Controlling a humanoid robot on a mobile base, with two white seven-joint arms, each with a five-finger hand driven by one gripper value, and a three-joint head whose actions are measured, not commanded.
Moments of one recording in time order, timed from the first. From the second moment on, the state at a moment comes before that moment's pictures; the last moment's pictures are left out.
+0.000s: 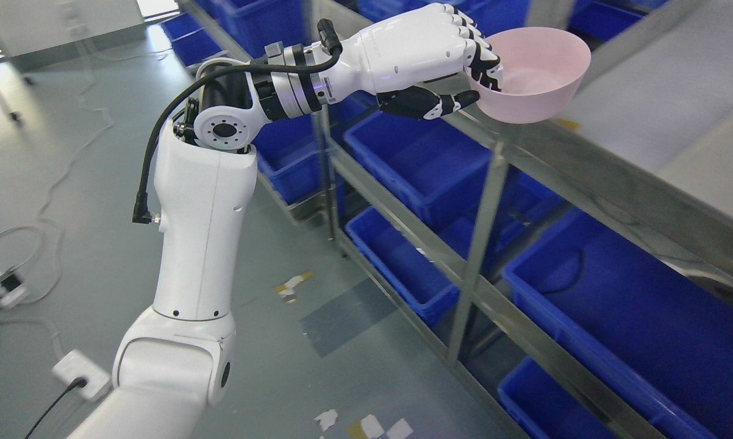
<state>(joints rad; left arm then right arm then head) -0.87 0.00 -0.14 -1.47 -0.46 -0.79 -0.92 0.06 0.00 0.00 0.00 0.04 -0.12 -0.26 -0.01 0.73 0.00</state>
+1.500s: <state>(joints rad) -0.86 0.00 0.00 -1.41 -0.75 -0.79 -1.05 0.06 0.00 0.00 0.00 0.04 -0.11 -0.26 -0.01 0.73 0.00</state>
